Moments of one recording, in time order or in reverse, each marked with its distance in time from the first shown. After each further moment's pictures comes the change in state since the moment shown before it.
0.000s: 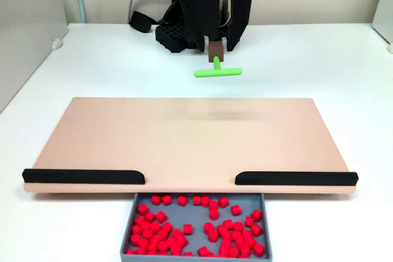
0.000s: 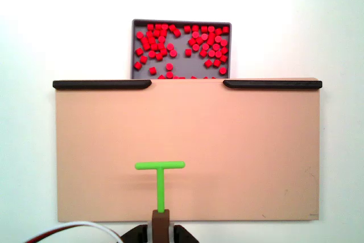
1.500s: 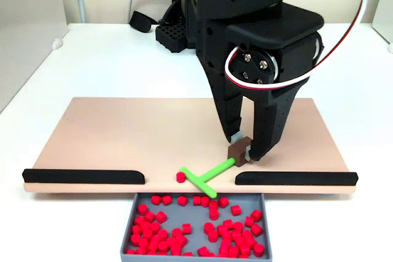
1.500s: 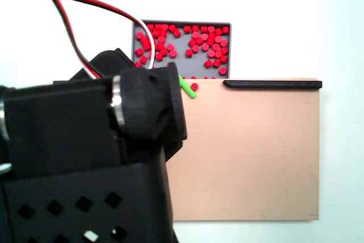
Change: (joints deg) arm -2.8 -62.6 -69.7 15.9 49.2
